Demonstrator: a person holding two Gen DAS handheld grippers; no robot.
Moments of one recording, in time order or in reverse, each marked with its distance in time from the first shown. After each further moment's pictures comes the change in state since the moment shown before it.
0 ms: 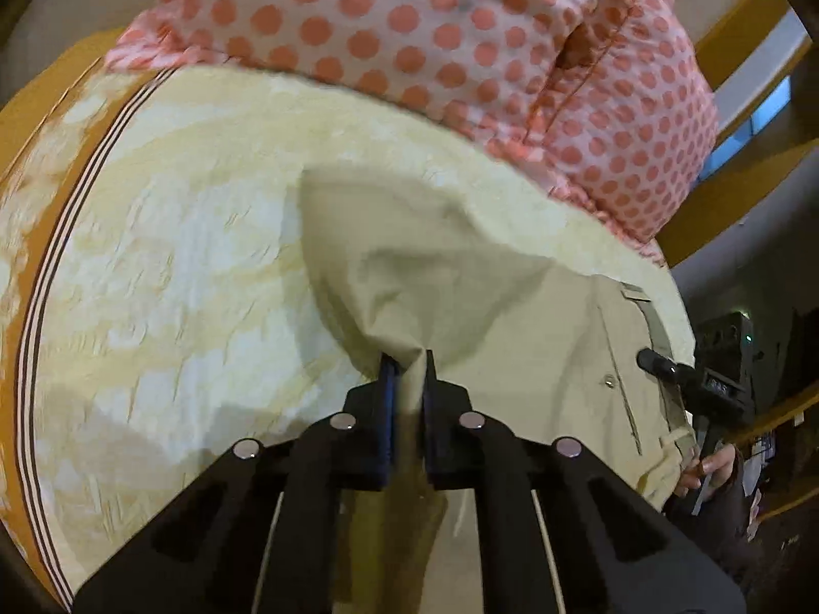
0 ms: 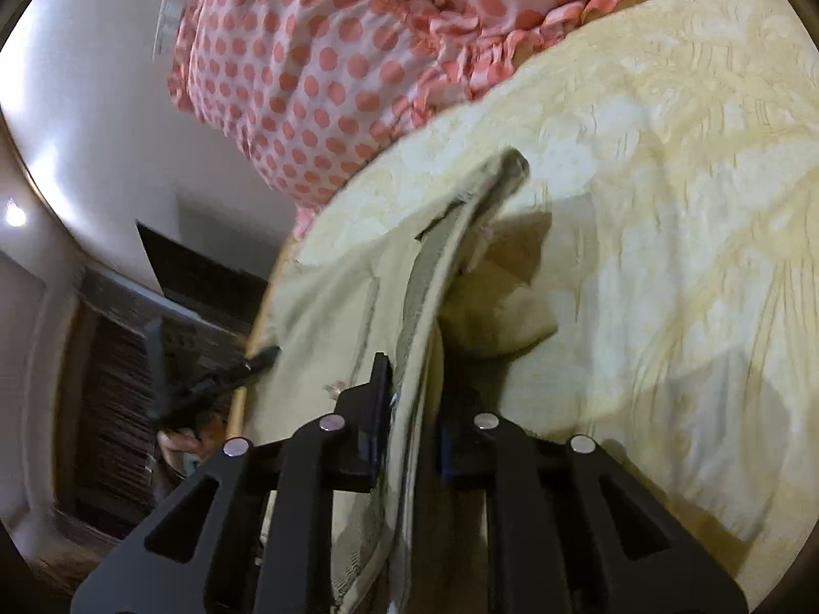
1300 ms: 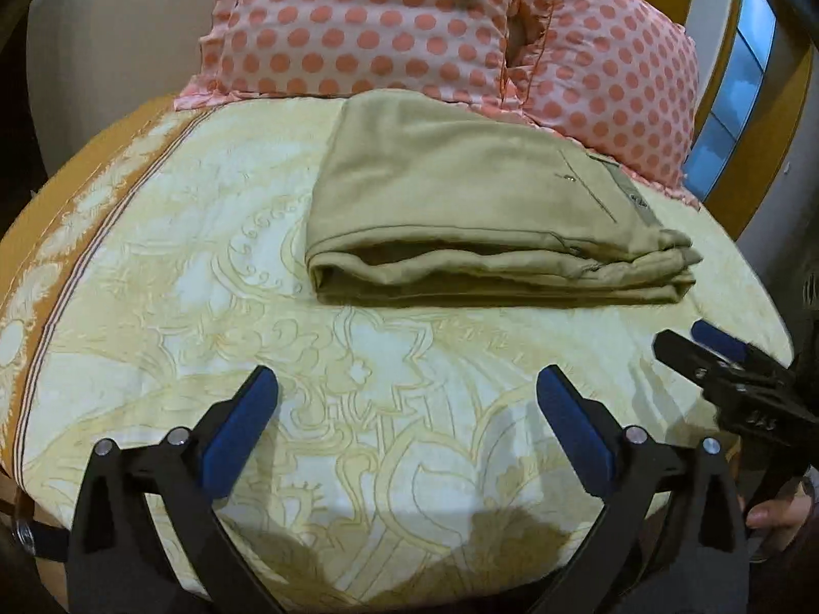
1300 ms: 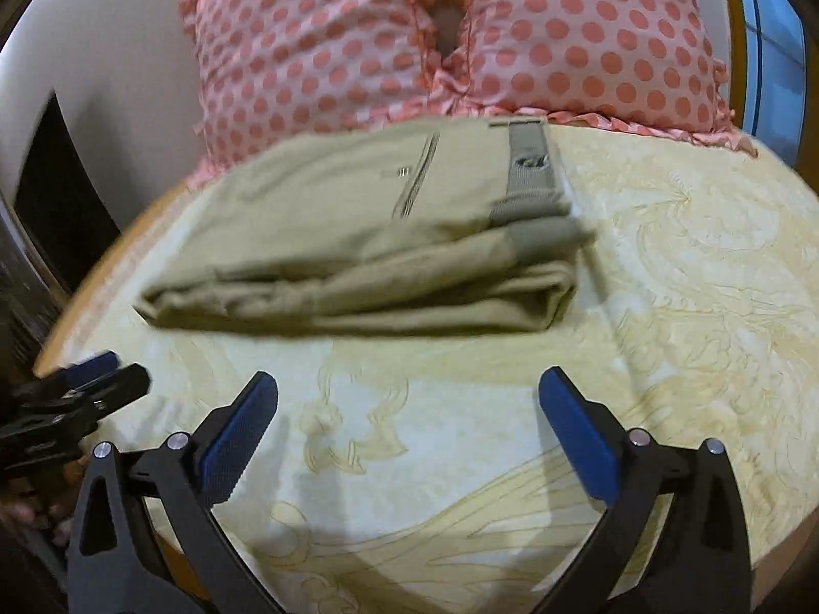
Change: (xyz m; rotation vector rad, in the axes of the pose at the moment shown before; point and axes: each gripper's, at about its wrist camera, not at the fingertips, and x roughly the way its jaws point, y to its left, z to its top) left arm -0.031 -0.068 -0.159 0.156 -0.194 0.333; right arm 0.019 0.091 -0.134 -0.386 -0.186 -0.689
